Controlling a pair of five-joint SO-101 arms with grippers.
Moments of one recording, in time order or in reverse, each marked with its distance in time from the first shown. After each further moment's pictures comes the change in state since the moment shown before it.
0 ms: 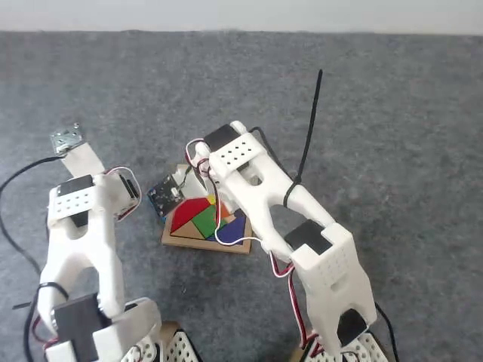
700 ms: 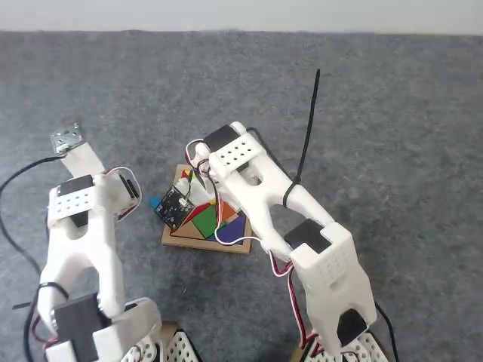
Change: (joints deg) left arm 0.0 0.0 0.0 0.0 0.0; right arm 0.0 0.5 0.1 -1.4 13.2
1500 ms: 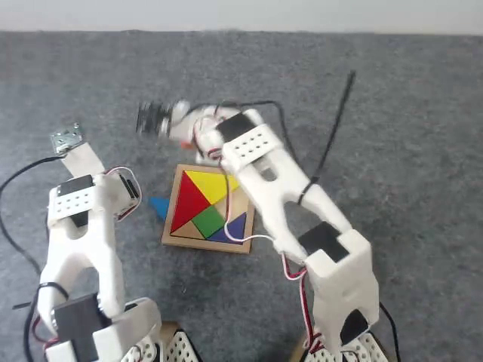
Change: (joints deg) left arm 0.0 0.0 0.0 0.0 0.0; right arm 3.8 -8.3 0.1 -28.2 -50.9
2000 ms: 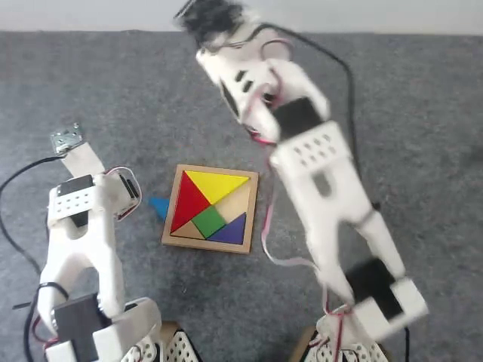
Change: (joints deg) left arm 0.0 0.0 0.0 -0.1 0.0; right arm 5.8 -26.5 0.1 -23.4 -24.2
